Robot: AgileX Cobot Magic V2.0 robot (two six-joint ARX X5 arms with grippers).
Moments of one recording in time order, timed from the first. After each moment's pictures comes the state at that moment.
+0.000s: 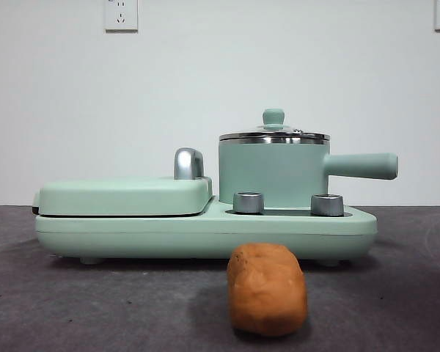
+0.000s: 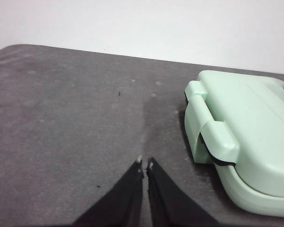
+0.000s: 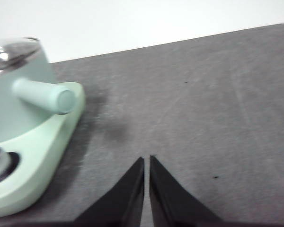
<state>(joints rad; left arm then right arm) -0.04 0.00 0.03 -0.15 0.00 -0.14 -0.06 0.00 0.02 -0.17 -0.13 0.22</state>
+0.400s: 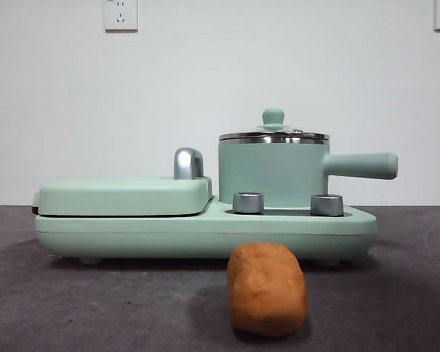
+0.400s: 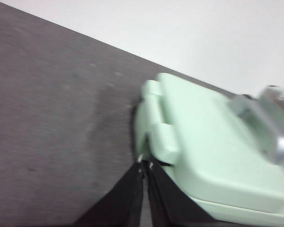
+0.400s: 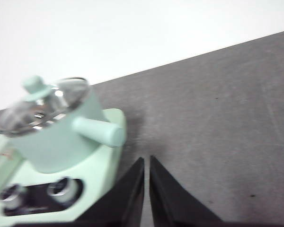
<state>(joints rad) -0.06 0.03 0.09 -0.18 0.15 -0.41 -0.06 0.03 0.24 -0.33 -0.22 0.34</state>
